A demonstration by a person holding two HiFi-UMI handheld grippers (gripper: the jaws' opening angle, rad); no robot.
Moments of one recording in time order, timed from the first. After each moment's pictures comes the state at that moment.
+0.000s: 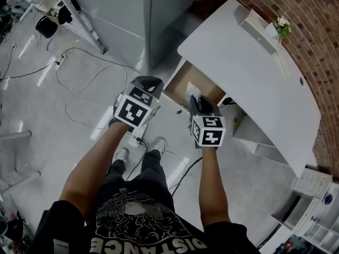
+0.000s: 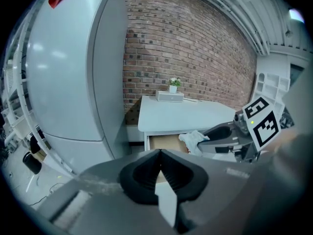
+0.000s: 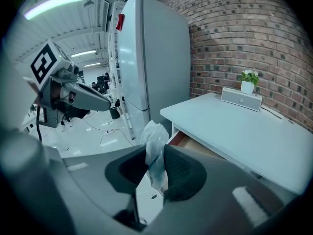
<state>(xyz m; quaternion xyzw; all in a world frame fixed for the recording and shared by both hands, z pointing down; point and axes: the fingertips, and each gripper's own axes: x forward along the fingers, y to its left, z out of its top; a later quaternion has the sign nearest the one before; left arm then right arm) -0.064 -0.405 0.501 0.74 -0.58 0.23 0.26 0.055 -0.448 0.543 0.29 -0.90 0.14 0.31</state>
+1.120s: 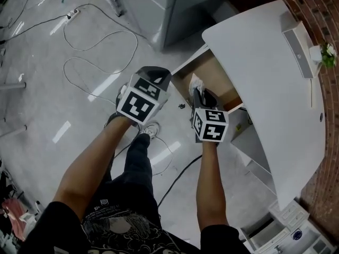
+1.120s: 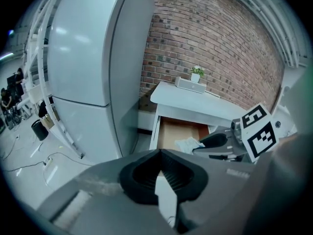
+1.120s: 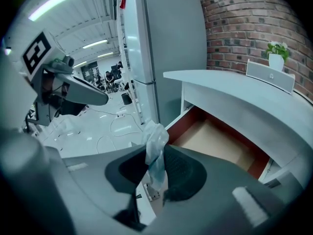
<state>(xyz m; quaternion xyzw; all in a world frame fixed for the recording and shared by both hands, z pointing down) -0.067 -0.421 0.605 0.66 -0.64 0.20 0.35 0.034 -0.479 0.662 0.19 -0.90 0.14 0.37</state>
